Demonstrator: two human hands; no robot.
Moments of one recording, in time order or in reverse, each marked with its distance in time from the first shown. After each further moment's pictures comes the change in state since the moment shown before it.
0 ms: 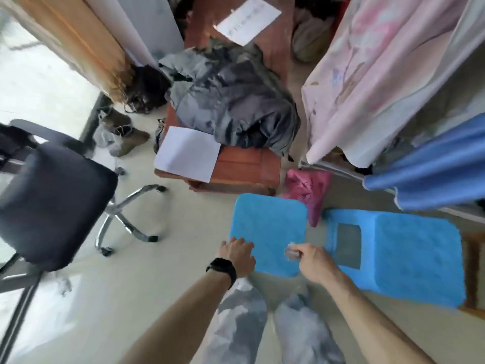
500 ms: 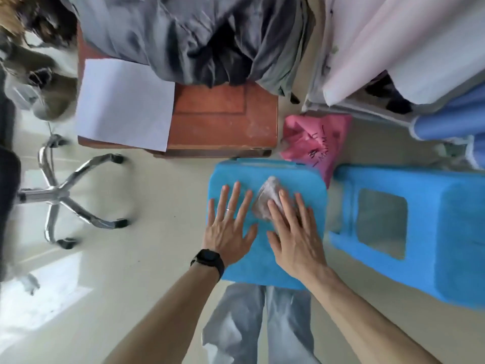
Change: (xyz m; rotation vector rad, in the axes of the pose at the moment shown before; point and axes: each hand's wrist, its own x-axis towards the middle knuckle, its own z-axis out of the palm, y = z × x) left_hand 0.194 -0.043 0.118 0.015 0.438 0.160; right_hand 0.158 0.057 0.137 -0.337 0.372 -0.252
